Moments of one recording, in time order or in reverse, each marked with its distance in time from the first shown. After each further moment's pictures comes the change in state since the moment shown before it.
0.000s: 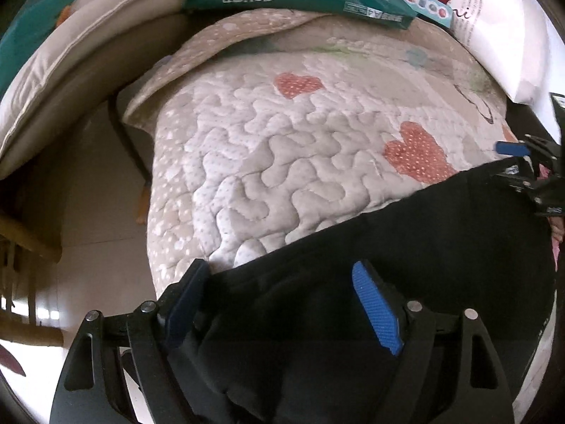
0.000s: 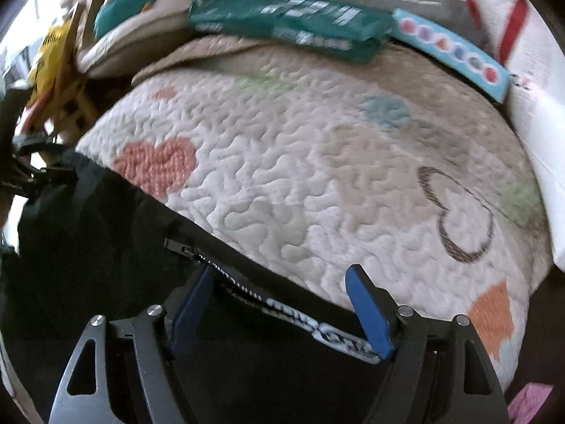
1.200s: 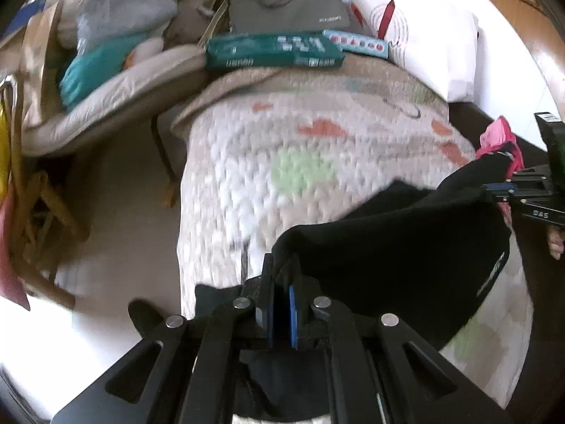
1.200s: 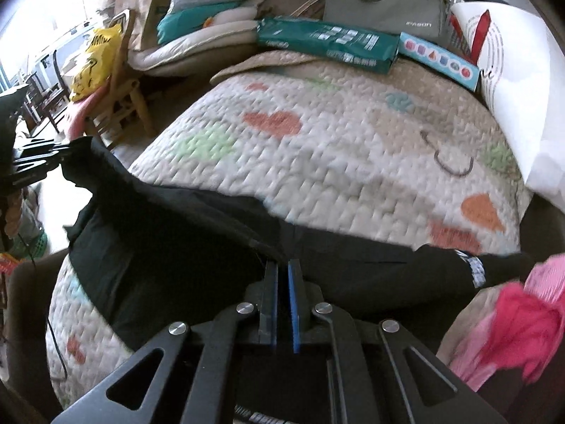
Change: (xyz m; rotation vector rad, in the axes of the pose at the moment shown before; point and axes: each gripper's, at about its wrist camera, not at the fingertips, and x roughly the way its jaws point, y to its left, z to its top) left arm -0.154 -0.064 -0.156 0.004 -0.210 0.058; right arm -0.140 0.095 -0.113 0.047 -0.045 0.079
